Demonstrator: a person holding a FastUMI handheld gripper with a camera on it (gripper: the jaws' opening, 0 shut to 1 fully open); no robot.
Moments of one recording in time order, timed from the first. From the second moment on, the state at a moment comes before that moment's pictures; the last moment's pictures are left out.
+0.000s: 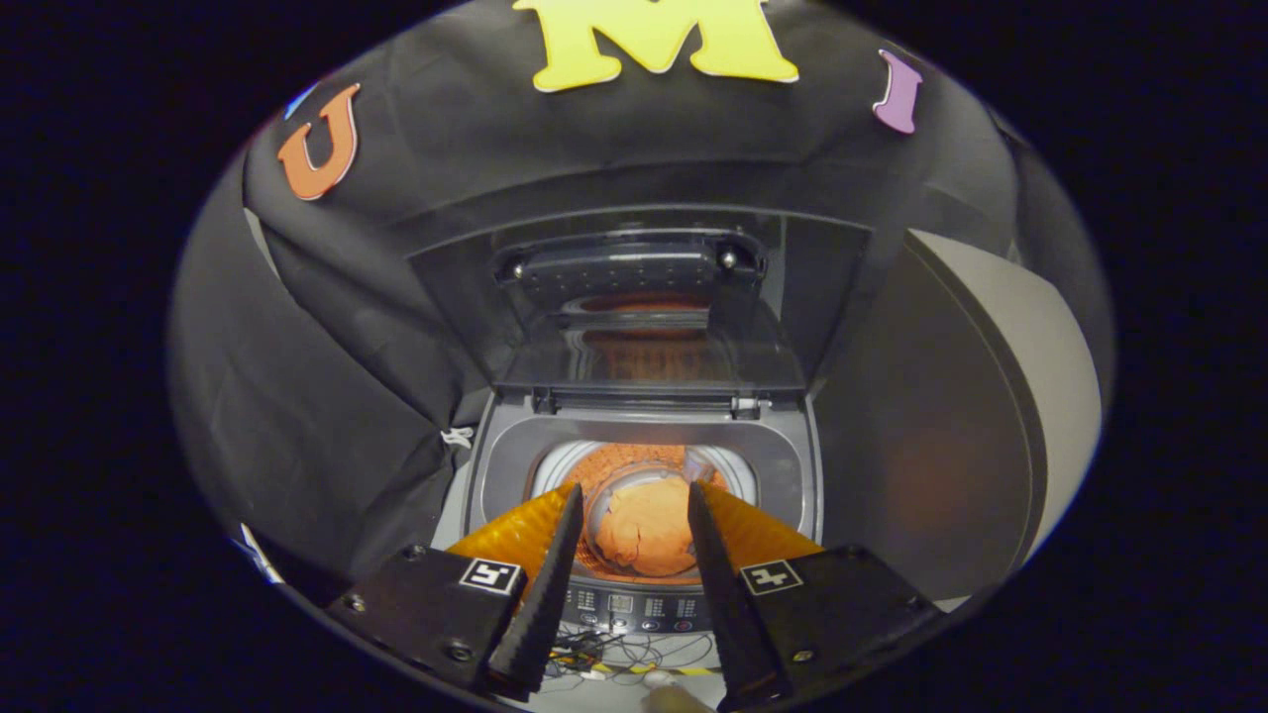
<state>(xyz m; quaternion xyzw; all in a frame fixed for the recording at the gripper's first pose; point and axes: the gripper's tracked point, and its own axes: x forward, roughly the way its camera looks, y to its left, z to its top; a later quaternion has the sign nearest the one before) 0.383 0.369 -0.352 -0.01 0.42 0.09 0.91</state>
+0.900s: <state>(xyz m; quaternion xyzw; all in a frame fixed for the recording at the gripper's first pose) 0.345 0.352 -0.157 0.00 0.27 0.09 0.96</state>
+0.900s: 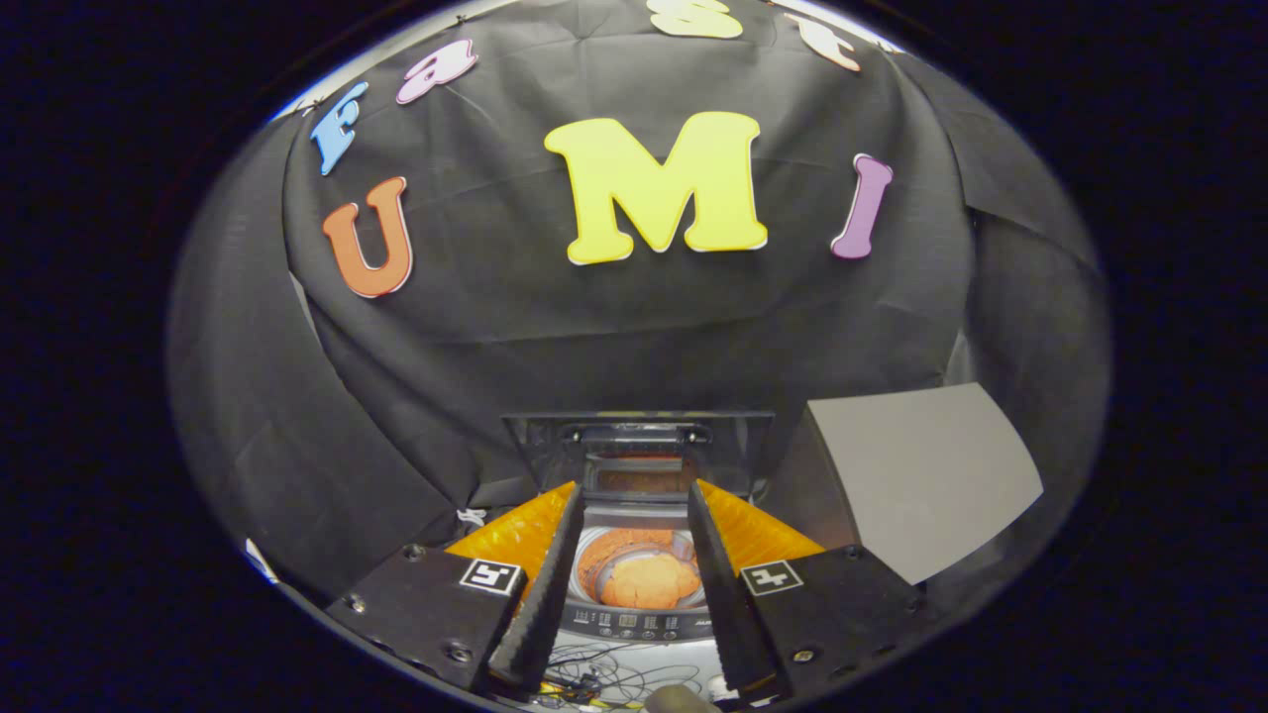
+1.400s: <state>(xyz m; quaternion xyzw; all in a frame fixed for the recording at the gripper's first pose) 0.439 0.365 -0.158 0.01 0.28 0.09 0.95</state>
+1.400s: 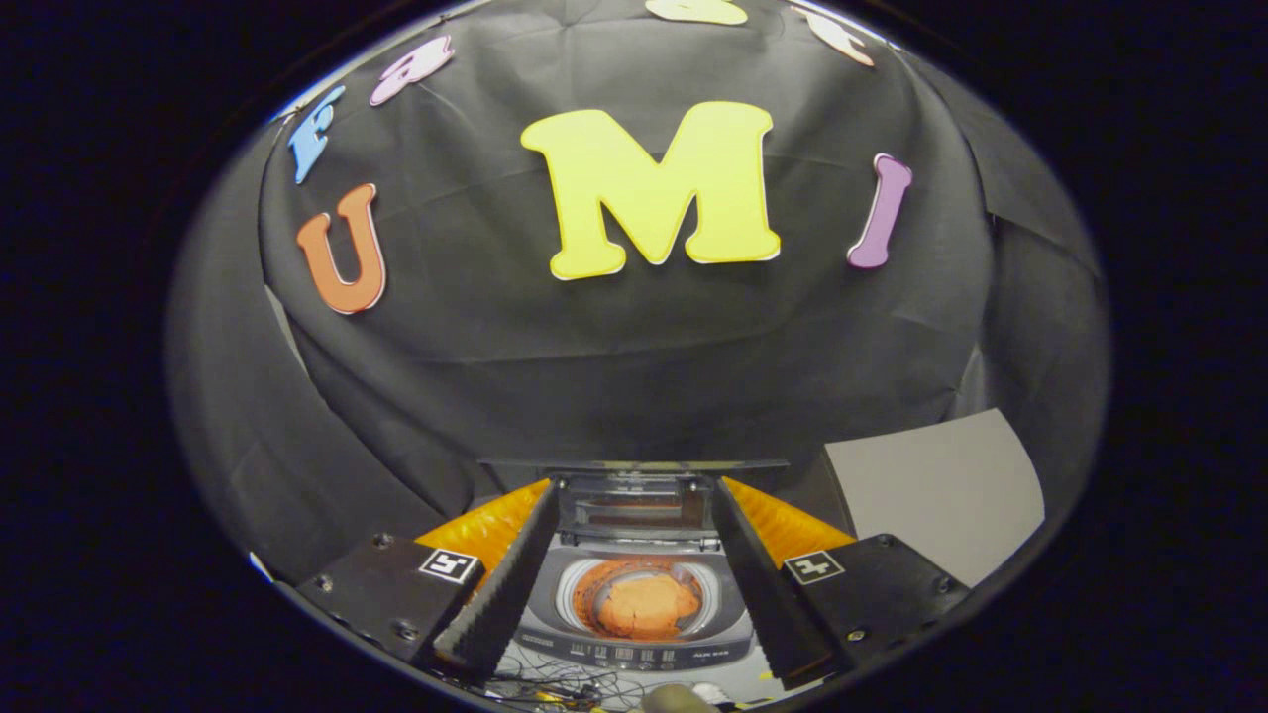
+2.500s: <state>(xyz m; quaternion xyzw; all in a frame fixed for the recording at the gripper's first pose) 0.585 0.404 -0.263 -0.01 0.39 0.09 0.91</state>
